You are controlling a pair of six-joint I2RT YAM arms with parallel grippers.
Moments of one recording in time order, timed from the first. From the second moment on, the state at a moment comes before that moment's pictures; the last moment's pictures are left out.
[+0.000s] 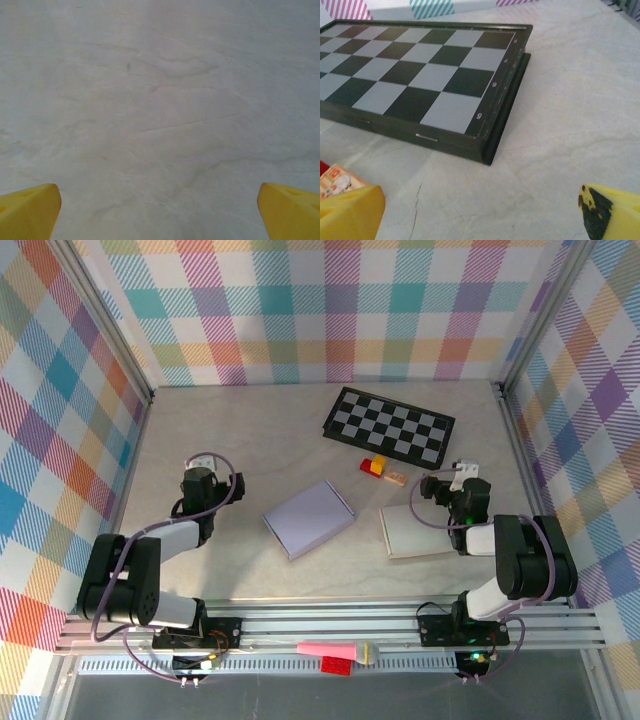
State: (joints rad) left arm -0.08 1.40 0.46 0.40 -0.13 -0.18; right arm -0.02 1.52 0.32 0.83 -0.04 0.10
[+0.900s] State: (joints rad) left arm -0.04 1.57 0.39 0.74 -0.09 -0.13; right arm 0.01 1.52 0.38 0.76 -0.01 0.08
